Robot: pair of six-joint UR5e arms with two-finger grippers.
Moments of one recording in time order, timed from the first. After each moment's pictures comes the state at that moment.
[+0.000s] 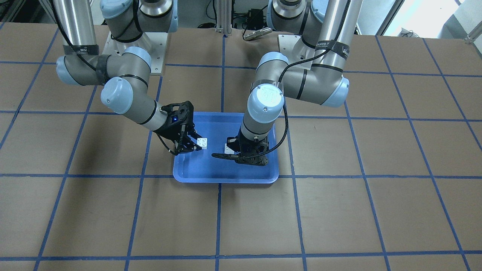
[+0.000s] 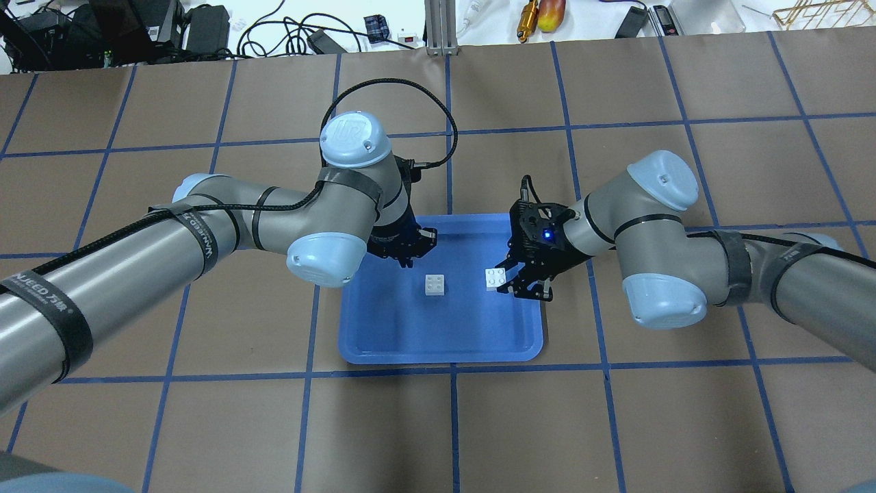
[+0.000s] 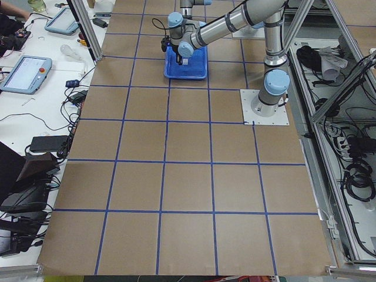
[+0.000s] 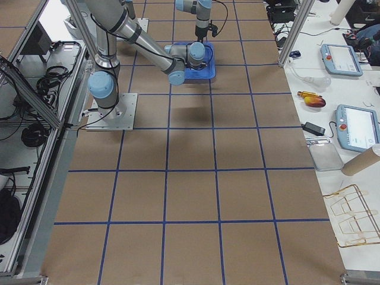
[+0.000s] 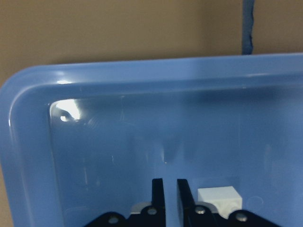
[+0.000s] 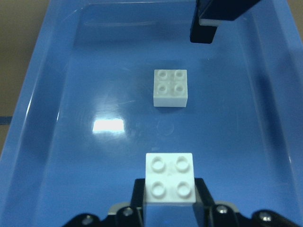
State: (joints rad) left arm -1.84 -1.97 -1.88 -0.92 1.46 -0.20; right arm 1.62 -1.26 2.17 -2.49 -0.99 -1.52
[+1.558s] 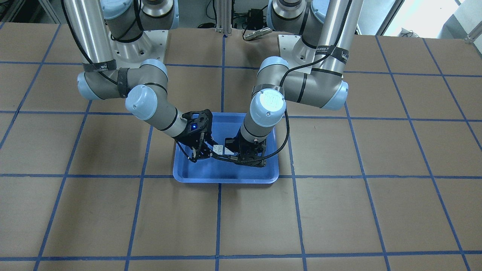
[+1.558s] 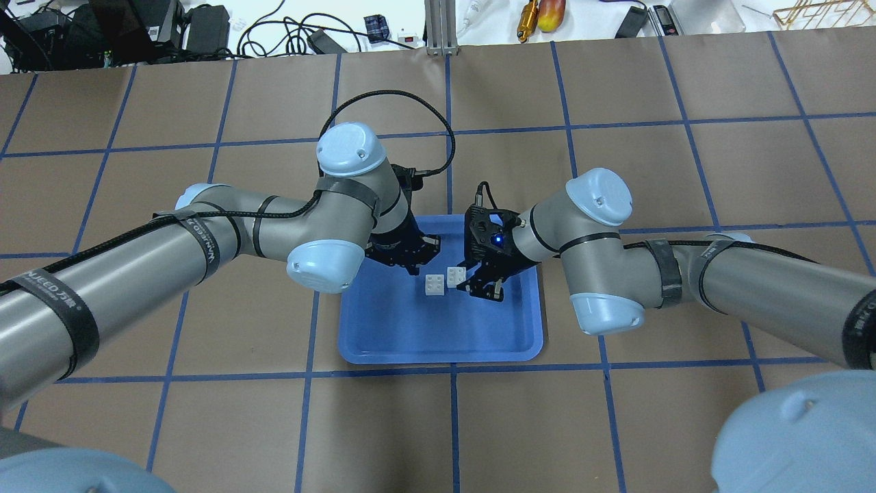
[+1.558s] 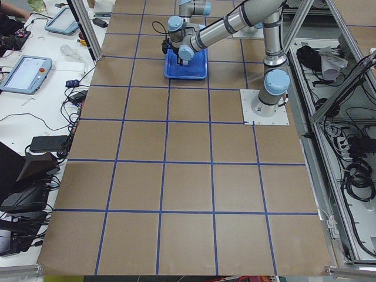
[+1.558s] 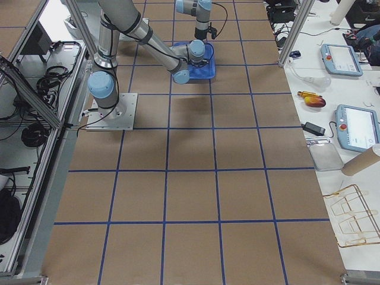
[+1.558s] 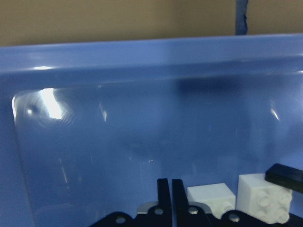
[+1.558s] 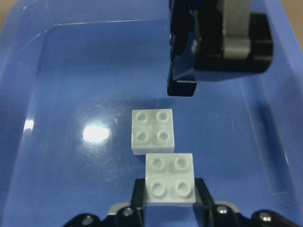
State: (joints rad) left arm -1.83 -1.98 -1.90 -0.88 1.40 -0.20; right arm 1.71 -1.17 2.14 -2.64 -0.99 -1.35
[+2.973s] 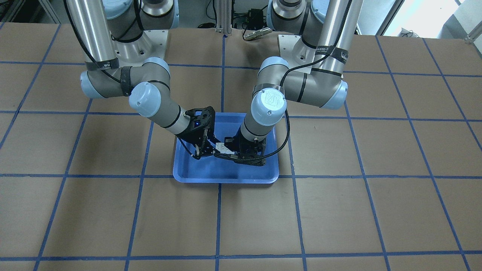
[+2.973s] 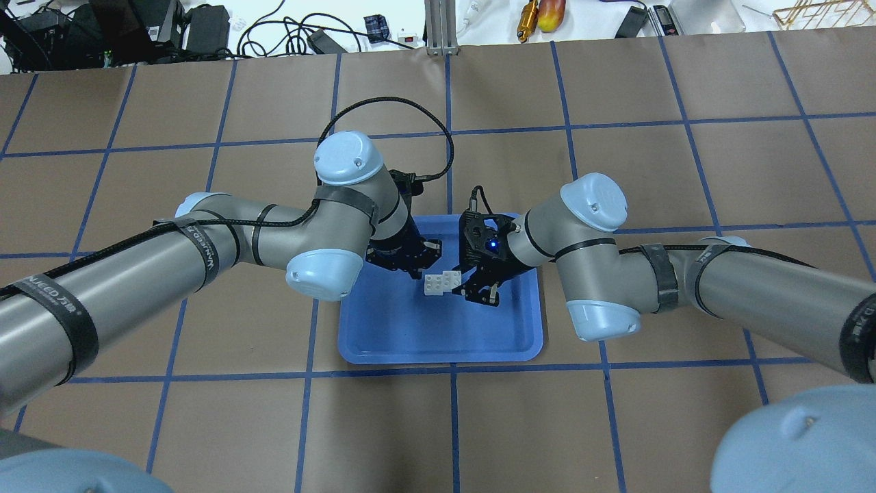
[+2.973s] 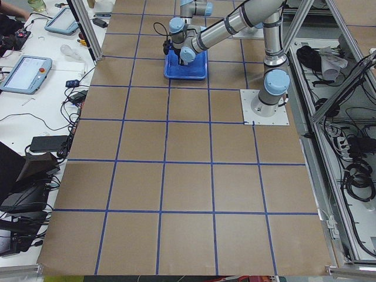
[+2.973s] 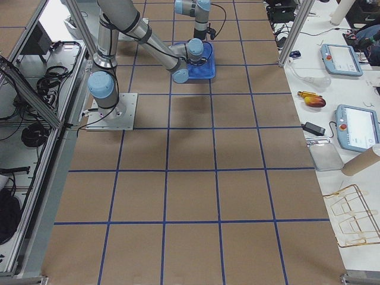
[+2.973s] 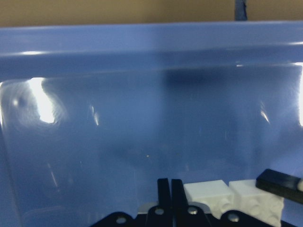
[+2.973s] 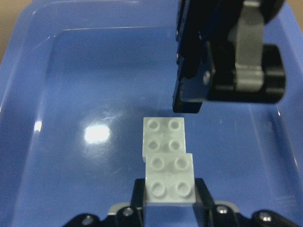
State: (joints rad) left arm -1.83 -1.98 -1.92 -0.85 1.38 -0.20; right arm 1.73 -1.18 2.15 -2.66 -0.99 -1.35
